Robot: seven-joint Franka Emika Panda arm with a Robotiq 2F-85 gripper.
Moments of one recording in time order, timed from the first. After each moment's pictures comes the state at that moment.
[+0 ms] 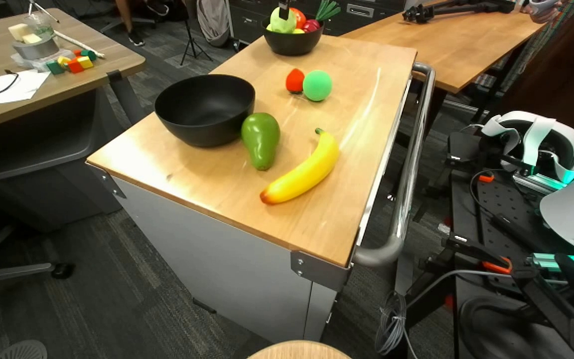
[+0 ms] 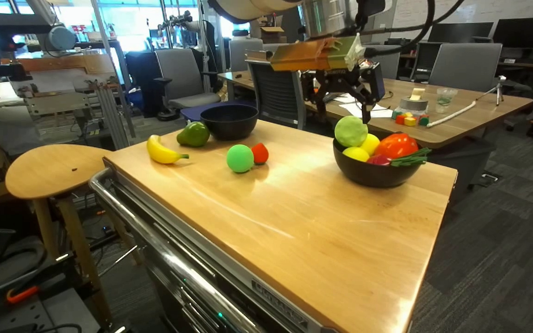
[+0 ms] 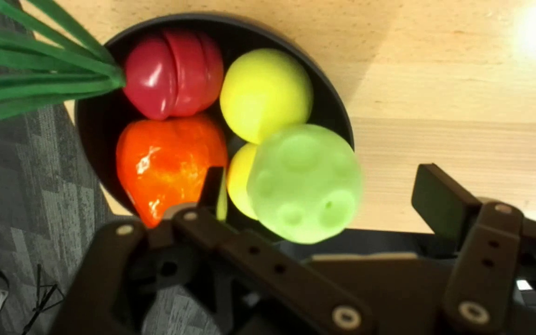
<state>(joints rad) -0.17 0.32 -0.12 -1.85 -0.10 2.46 -0.18</state>
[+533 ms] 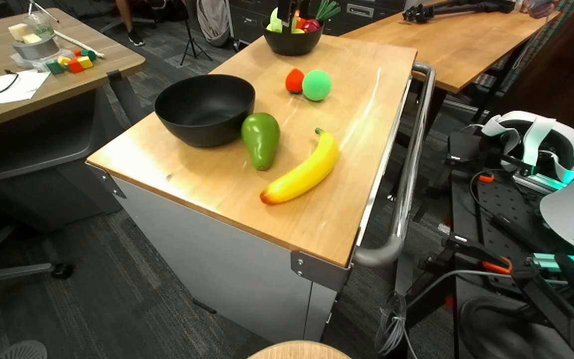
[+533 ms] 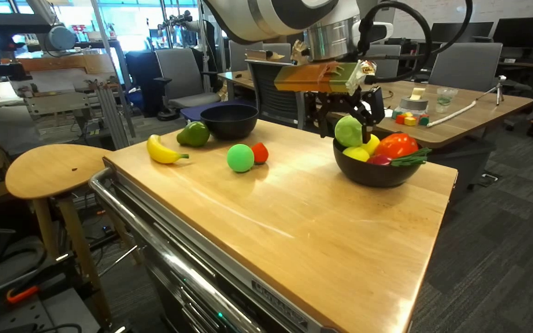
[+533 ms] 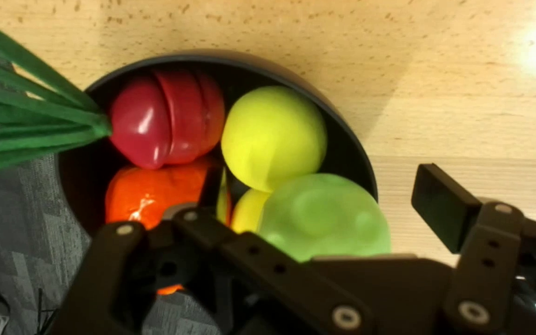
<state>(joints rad) -0.17 0.38 -0.13 -1.84 -0.11 2.46 -0.16</state>
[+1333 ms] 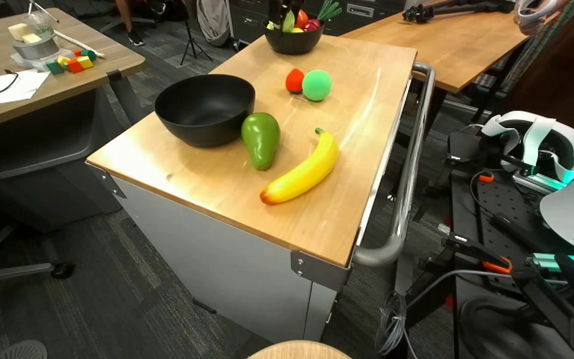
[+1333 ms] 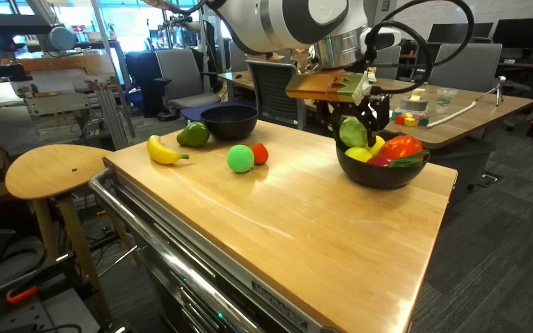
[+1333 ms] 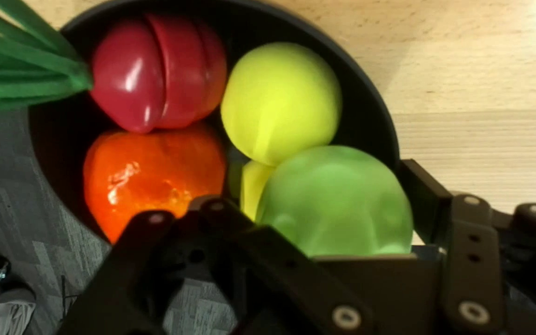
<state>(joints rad) -0.18 0.46 -0.13 -1.77 -0.09 2.52 -0.11</state>
